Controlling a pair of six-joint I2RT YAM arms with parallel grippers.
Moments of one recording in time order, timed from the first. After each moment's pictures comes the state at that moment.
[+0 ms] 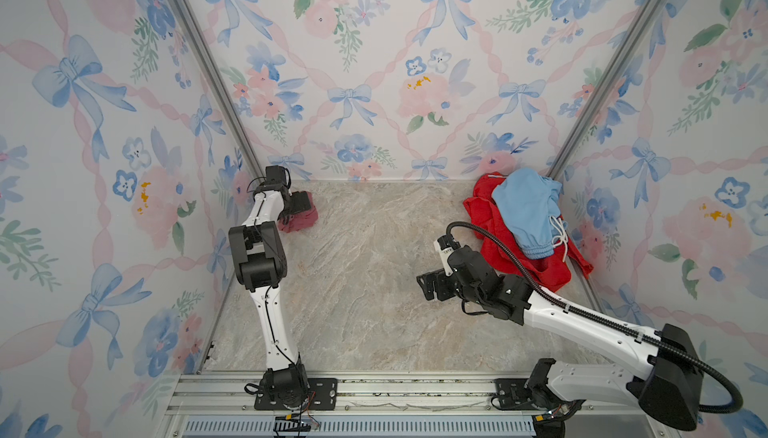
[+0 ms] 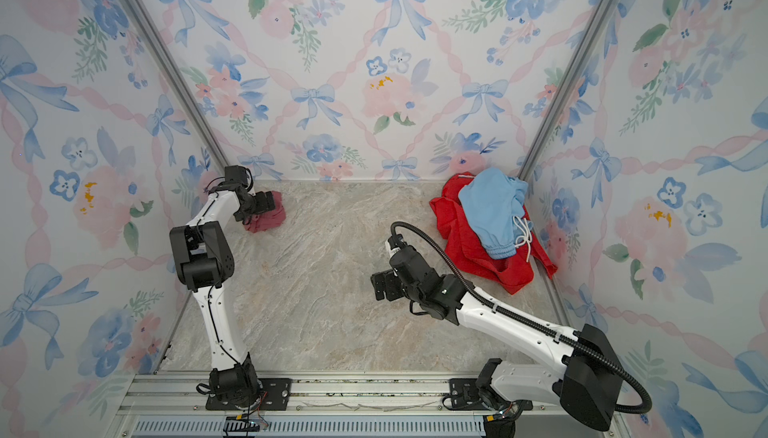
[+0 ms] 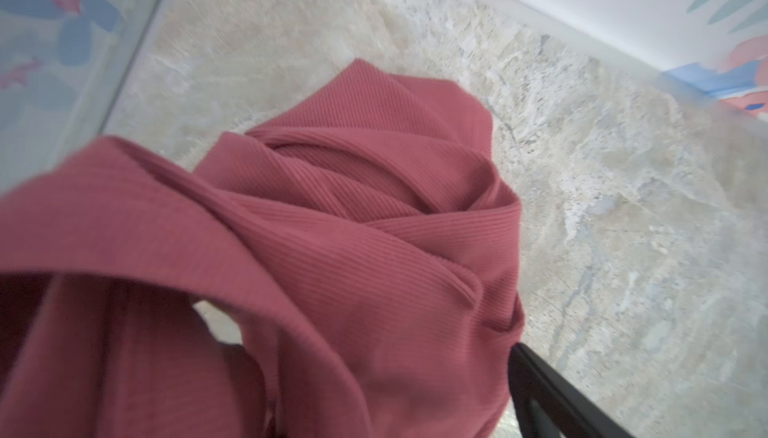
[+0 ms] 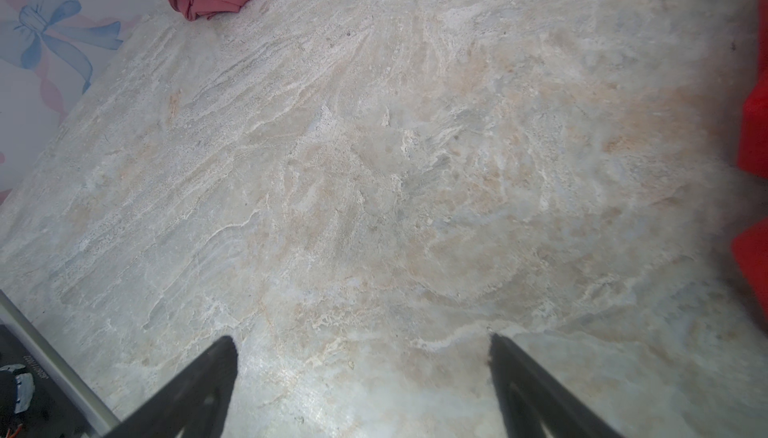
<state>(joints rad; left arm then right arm) 0.20 2.26 1.93 -0.64 0.03 -0.19 0.89 1.21 0.88 -0.39 0.19 0.45</state>
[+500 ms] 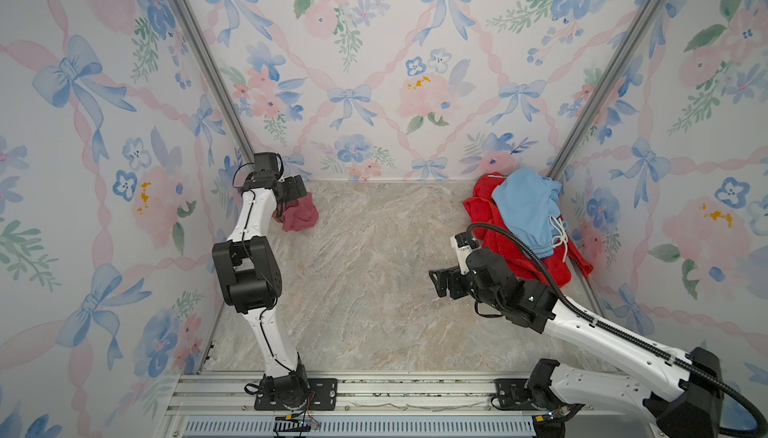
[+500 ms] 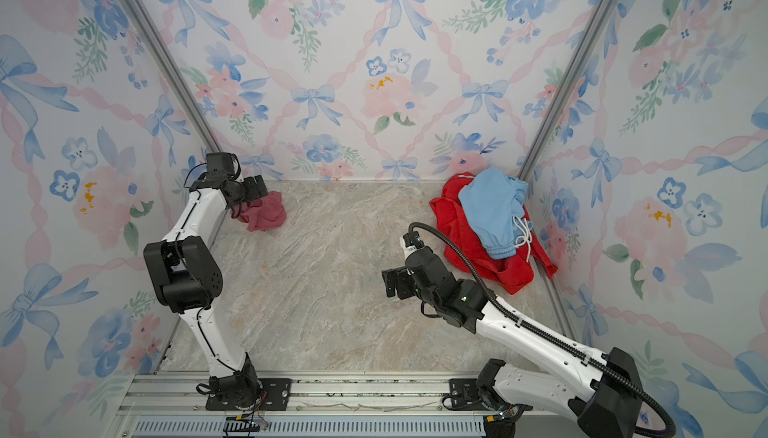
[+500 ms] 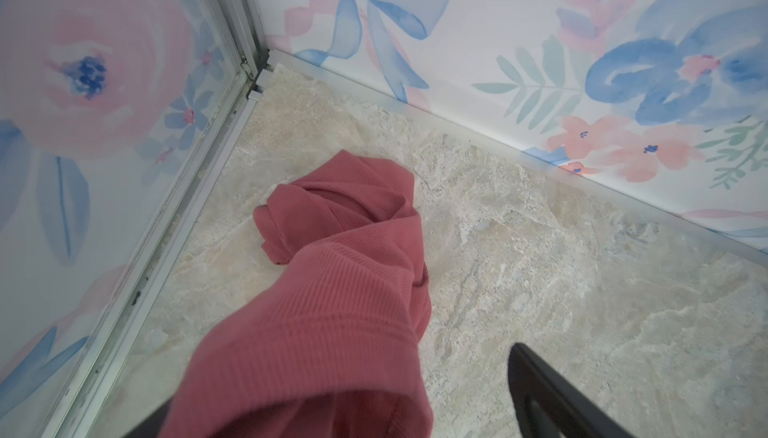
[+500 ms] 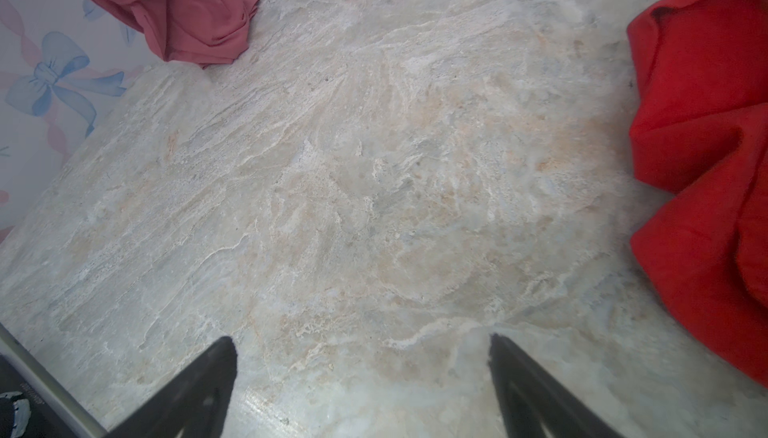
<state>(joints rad) 0.18 1.97 1.75 -0.59 0.04 -0.21 0.82 1.05 0.85 -0.44 0.23 0.43</state>
